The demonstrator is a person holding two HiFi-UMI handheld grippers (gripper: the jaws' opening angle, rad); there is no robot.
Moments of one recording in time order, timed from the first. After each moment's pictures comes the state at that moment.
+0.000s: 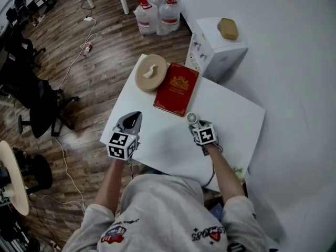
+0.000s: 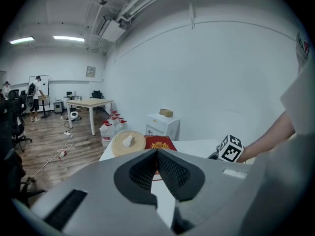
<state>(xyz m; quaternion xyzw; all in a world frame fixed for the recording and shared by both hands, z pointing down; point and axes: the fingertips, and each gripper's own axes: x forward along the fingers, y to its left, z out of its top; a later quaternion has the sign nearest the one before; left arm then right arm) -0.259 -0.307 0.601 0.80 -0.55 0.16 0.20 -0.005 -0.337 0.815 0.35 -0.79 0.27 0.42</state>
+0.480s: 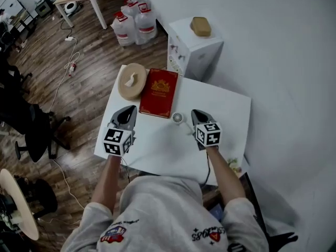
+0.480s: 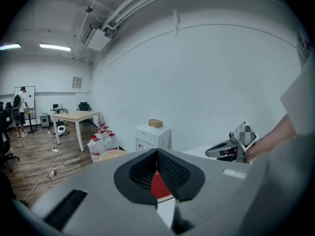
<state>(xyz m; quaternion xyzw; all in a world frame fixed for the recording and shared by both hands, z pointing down) -0.207 -0.347 0.547 0.84 -0.51 0.14 0.13 0.043 -0.372 0.669 0.47 -0.83 0.23 0.19</state>
